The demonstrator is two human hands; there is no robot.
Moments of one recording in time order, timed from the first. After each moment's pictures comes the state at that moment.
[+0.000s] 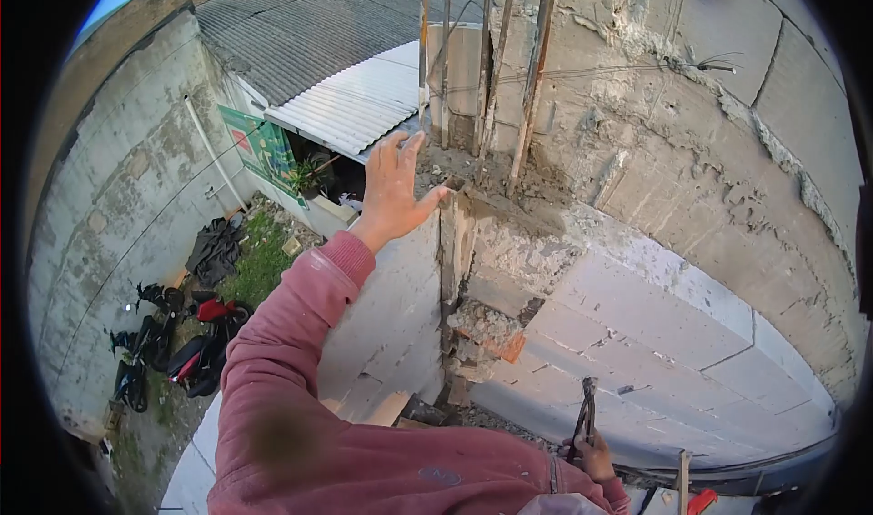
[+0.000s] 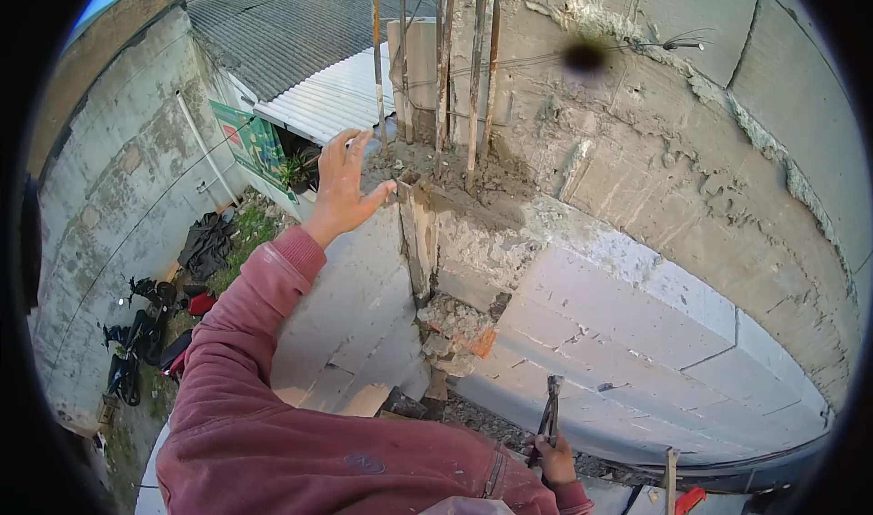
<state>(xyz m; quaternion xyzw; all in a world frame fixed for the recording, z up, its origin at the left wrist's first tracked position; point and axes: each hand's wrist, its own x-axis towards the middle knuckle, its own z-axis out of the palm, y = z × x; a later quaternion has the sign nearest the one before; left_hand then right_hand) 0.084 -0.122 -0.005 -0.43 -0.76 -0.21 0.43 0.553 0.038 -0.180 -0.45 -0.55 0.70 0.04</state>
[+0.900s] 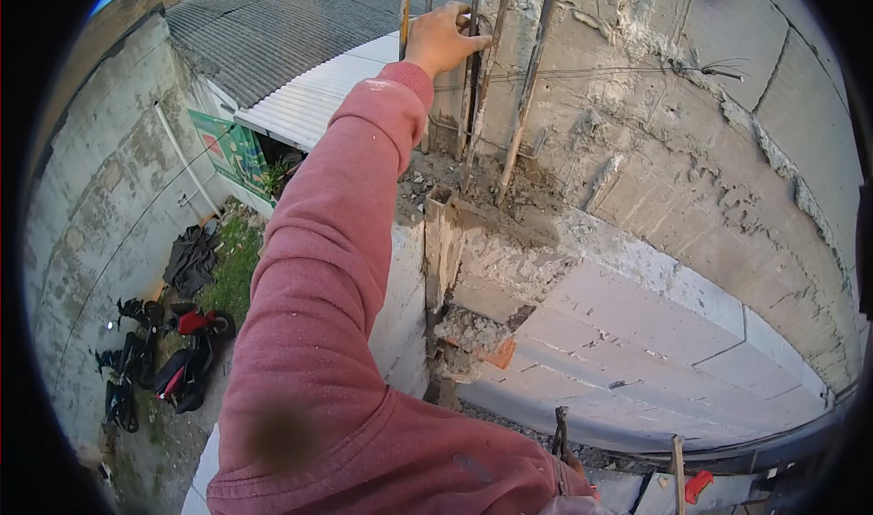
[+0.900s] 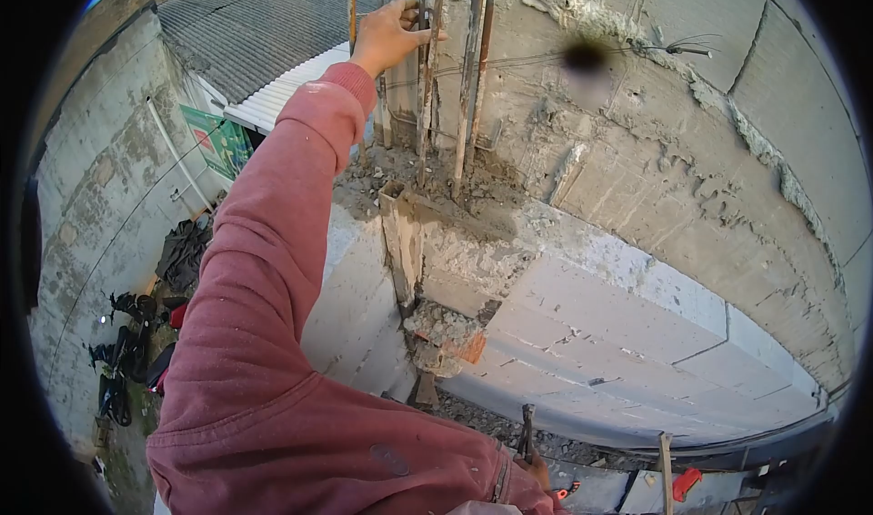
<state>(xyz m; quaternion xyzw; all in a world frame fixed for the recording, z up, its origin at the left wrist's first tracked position) -0.052 0.024 0.126 -0.44 -0.74 -0.36 0.35 0.583 0.021 -0.288 -0.50 -0.72 0.49 -0.05</state>
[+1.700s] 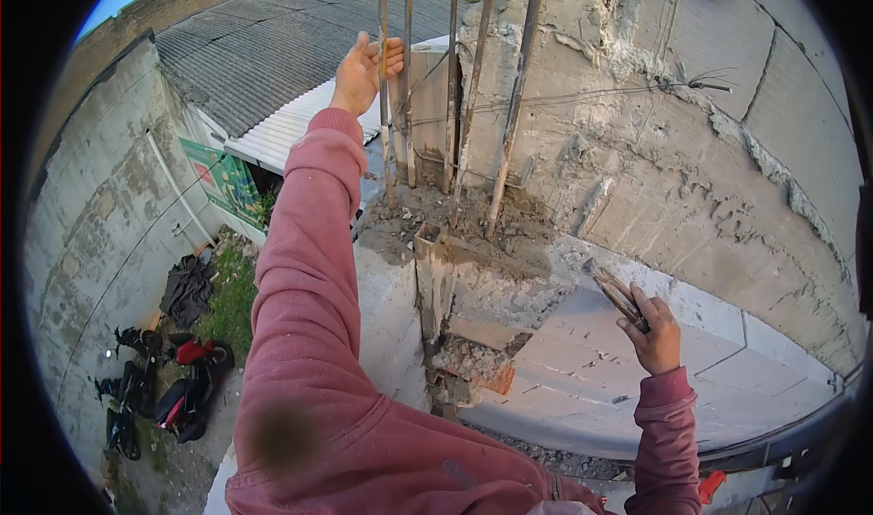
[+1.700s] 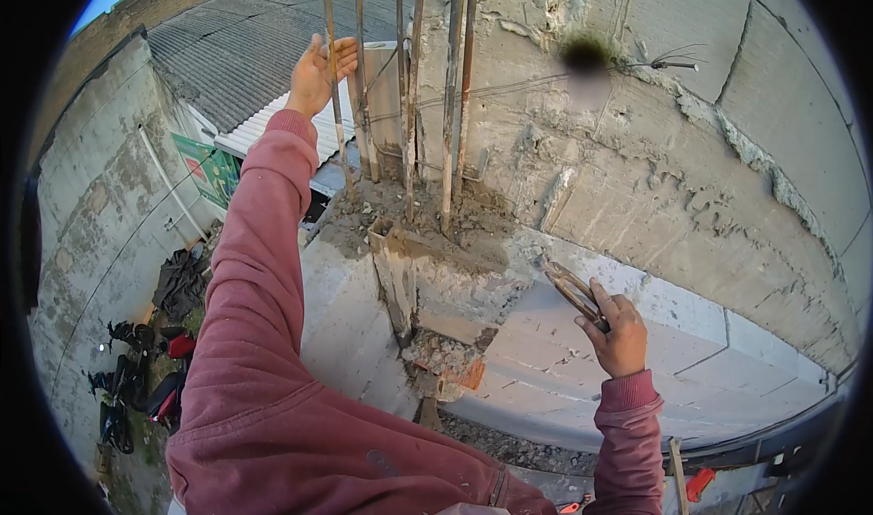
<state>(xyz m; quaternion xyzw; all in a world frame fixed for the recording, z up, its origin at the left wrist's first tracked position) -0.134 -0.014 0.114 -0.41 -0.38 -0.82 -0.13 0.387 0.156 -0.028 -0.23 -0.93 0.06 0.27</state>
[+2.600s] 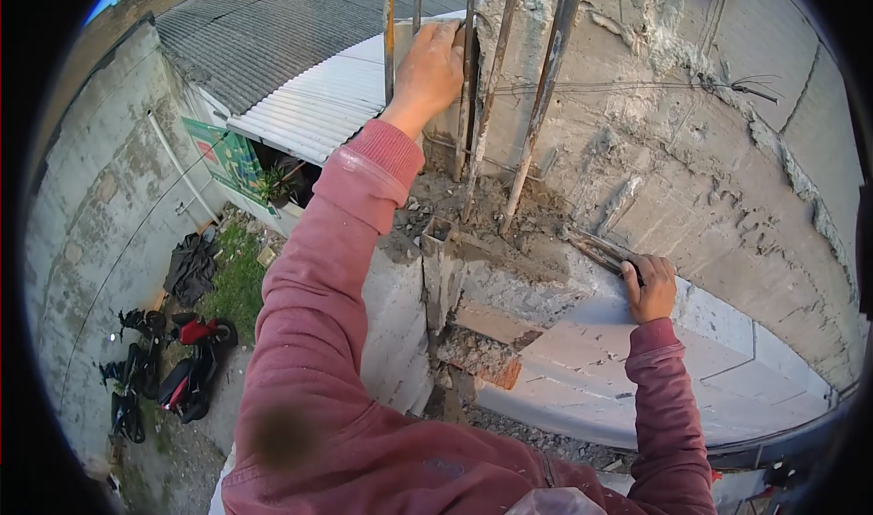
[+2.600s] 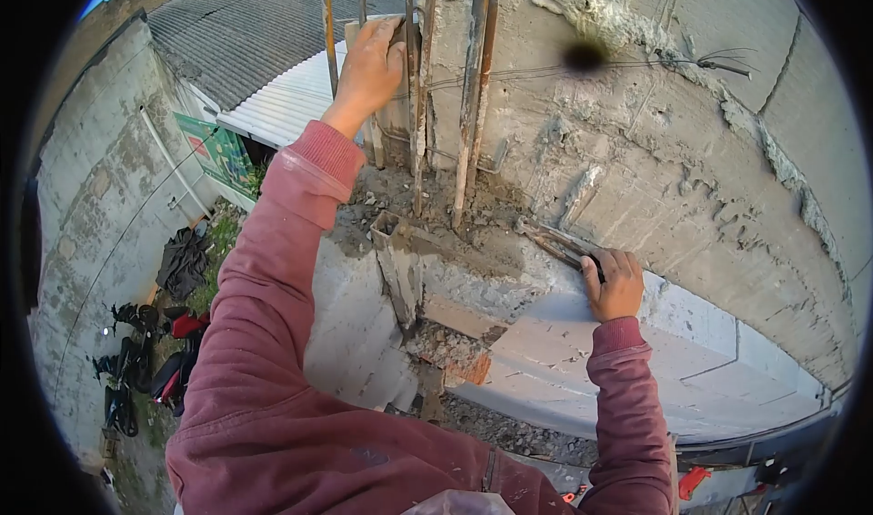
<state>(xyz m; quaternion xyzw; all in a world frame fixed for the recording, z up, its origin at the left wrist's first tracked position) -0.072 0.038 0.087 -0.46 -0.65 -0.39 0.46 0.298 0.213 -0.053 -0.21 -0.90 -0.04 0.37</state>
